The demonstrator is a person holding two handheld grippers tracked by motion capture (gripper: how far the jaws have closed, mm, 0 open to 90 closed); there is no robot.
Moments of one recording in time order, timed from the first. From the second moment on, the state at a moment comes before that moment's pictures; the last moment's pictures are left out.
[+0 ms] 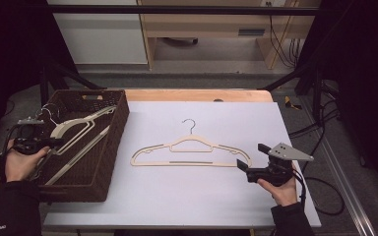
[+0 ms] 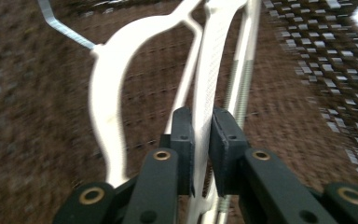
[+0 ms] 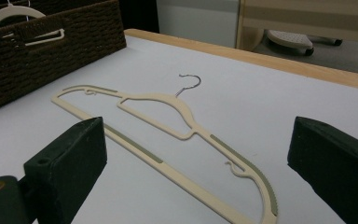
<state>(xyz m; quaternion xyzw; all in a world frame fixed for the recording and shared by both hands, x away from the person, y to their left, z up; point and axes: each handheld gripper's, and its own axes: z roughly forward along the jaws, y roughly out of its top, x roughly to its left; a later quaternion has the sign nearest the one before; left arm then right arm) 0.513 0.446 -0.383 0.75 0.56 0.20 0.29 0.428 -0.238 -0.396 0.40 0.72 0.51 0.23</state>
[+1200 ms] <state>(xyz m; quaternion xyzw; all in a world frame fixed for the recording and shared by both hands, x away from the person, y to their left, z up) 0.452 0.311 -0.316 0.71 0.38 0.27 0.52 0.428 -0.236 -0.396 0.39 0.72 0.52 0.23</state>
